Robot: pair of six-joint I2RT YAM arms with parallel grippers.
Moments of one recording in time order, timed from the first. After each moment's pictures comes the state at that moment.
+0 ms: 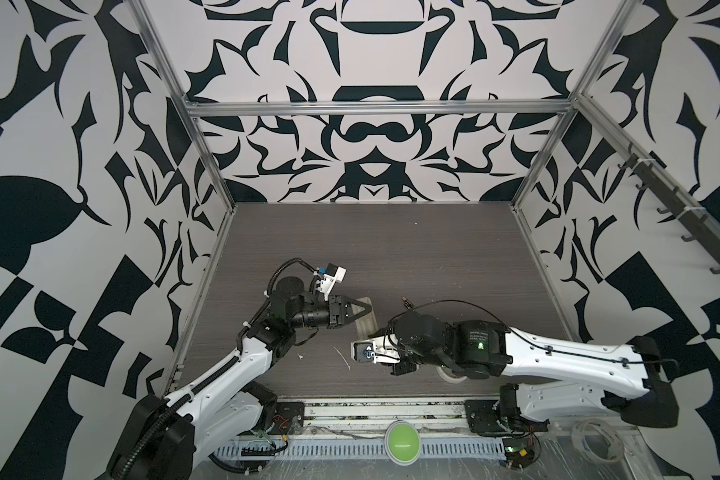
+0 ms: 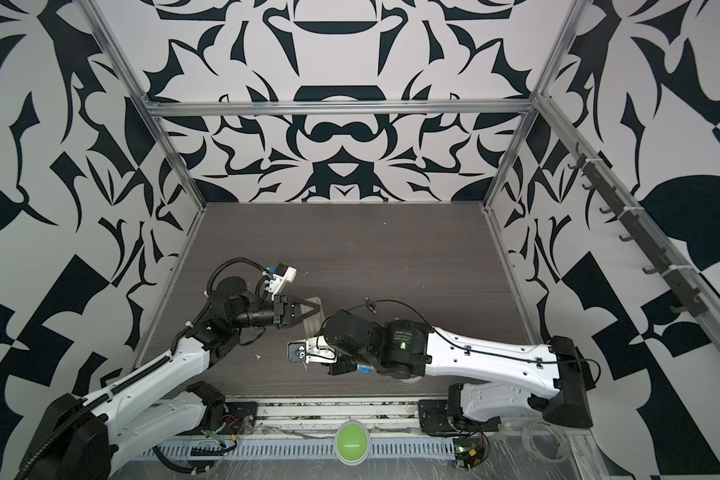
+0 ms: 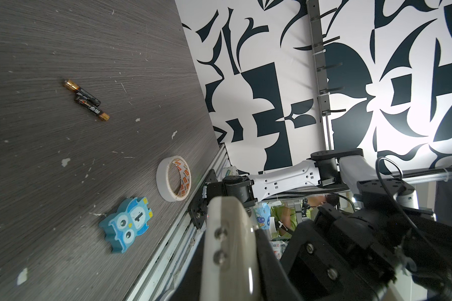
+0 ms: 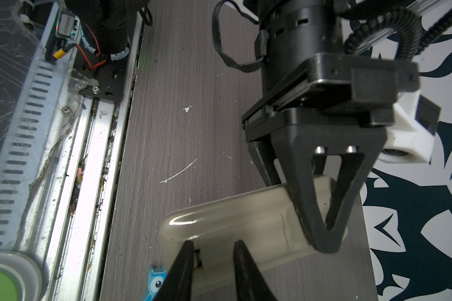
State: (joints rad) left arm -0.53 0.99 0.45 0.34 0.93 -1.09; right arm 1.32 1.20 1.07 -0.60 0.13 -0.50
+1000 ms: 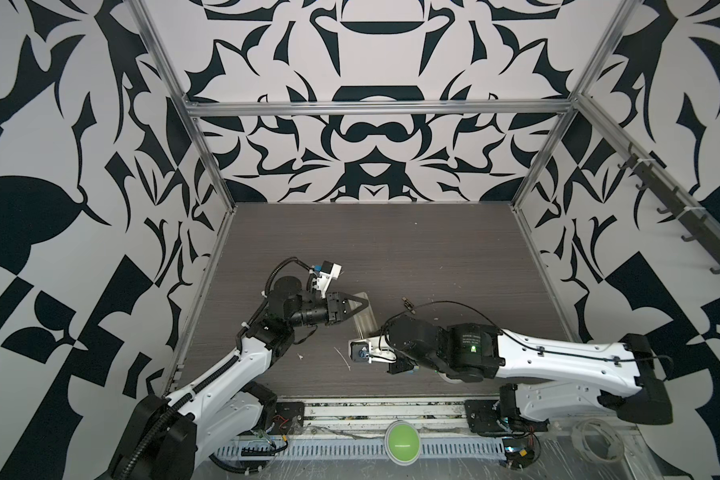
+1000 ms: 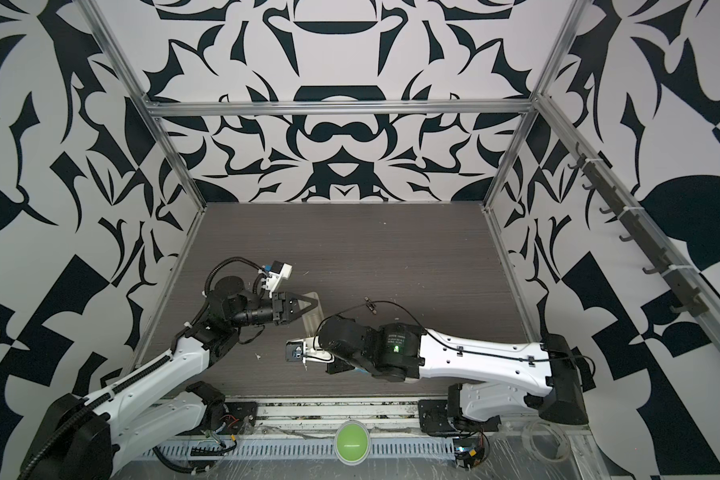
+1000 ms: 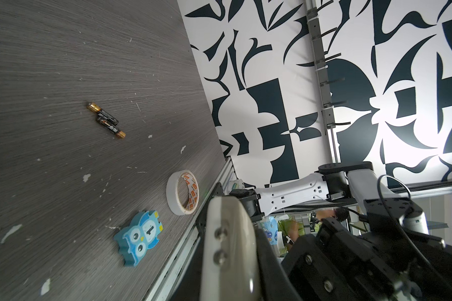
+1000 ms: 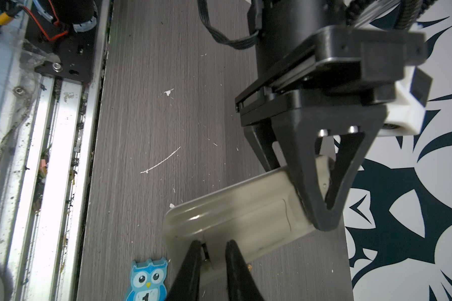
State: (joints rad) left arm -0.52 1.00 0.44 0.37 0.89 -1.07; right arm 1.33 1.23 1.06 -0.58 0.26 -0.50
